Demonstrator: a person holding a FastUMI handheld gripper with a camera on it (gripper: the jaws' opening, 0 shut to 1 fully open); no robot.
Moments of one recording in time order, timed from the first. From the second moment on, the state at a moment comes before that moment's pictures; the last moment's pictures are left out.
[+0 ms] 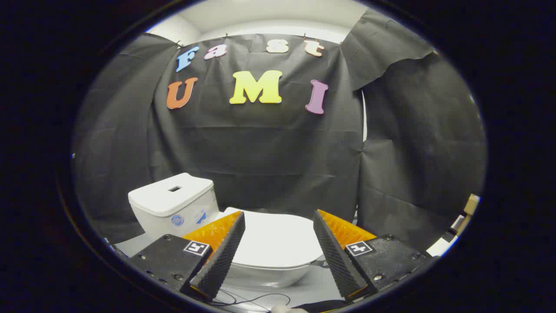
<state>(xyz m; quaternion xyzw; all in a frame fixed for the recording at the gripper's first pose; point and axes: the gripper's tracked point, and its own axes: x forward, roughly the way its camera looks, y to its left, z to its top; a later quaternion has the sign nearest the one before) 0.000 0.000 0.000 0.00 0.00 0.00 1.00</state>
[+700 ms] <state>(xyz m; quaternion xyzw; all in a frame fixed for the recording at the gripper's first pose) -0.003 0.002 0.005 0.00 -0.01 0.00 1.00</state>
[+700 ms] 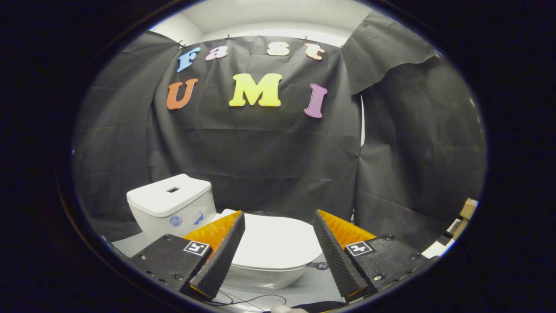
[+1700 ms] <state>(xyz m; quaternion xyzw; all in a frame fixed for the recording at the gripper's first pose) 0.103 -0.034 0.012 0.08 0.01 0.05 1.00</state>
